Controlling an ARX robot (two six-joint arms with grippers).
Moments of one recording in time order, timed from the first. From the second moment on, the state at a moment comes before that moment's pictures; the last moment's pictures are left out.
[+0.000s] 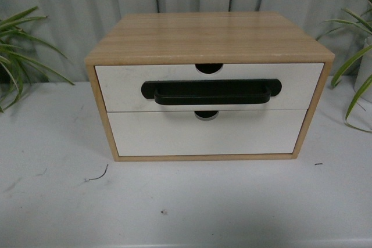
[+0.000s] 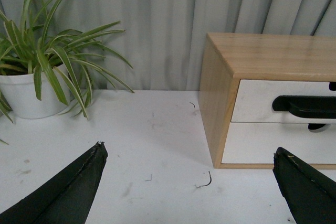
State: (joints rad) left arm 0.00 0.01 0.01 0.00 0.00 -0.01; right arm 0.00 0.00 0.01 0.00 0.00 0.00
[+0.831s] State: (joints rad) left arm -0.17 0.94 0.40 0.45 -0.22 -0.11; right arm 0.06 1.12 0.49 0.61 -0.14 -0.18
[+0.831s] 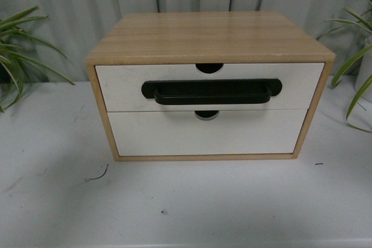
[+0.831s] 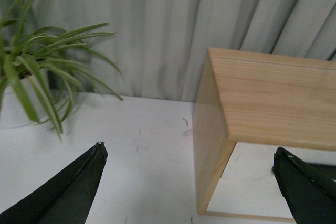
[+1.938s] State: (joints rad) left arm -0.52 1.69 1.10 -0.15 0.14 0.81; right arm 0.11 1.62 0.92 0.02 -0.52 -1.73
